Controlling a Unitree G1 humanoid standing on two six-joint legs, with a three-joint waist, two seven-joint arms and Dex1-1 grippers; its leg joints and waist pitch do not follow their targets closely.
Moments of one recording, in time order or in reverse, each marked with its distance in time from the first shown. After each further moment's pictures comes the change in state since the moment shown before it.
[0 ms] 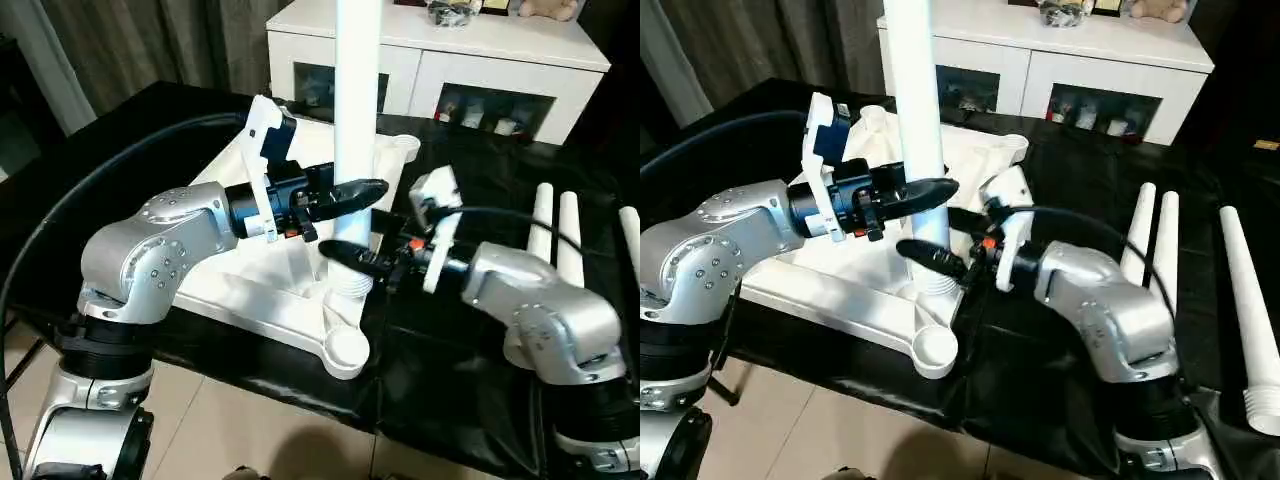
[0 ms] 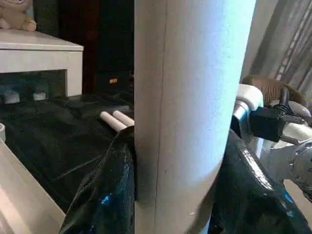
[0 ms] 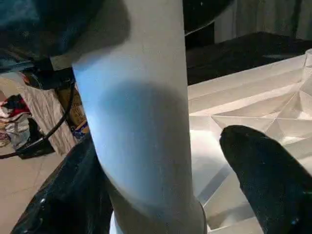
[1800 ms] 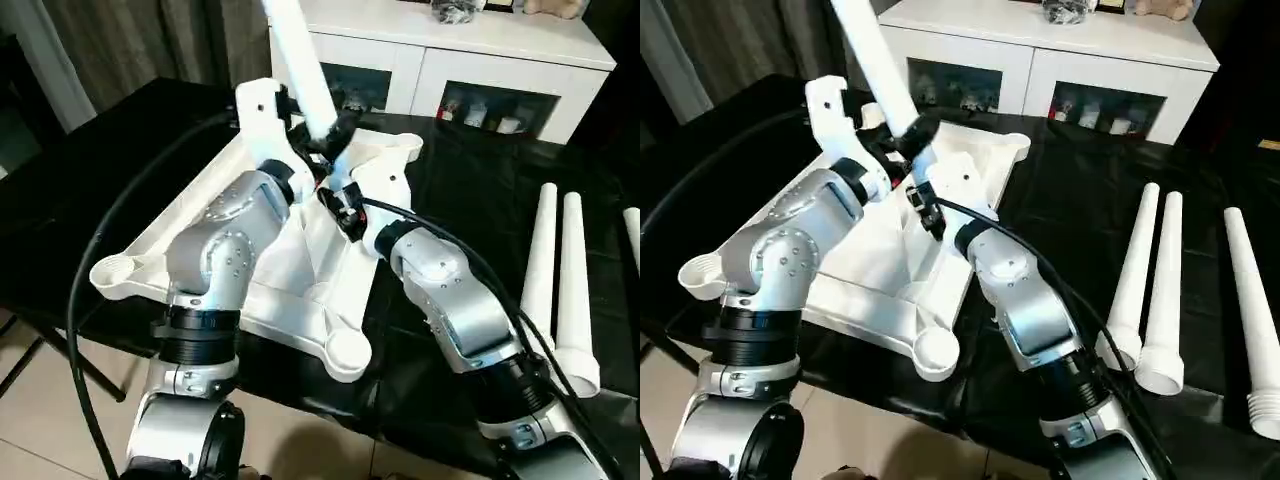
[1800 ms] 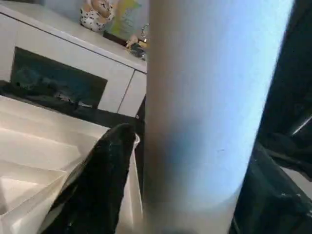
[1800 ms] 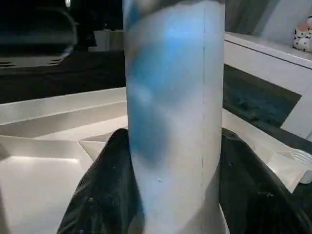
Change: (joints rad) left arm -0.070 -0.373 0.156 0.179 0.187 -0.155 0.684; right arm -0.098 0.232 0.185 0.243 -0.509 -0.335 -0.536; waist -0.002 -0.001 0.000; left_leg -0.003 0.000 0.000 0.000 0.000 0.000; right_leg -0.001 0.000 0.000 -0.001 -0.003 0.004
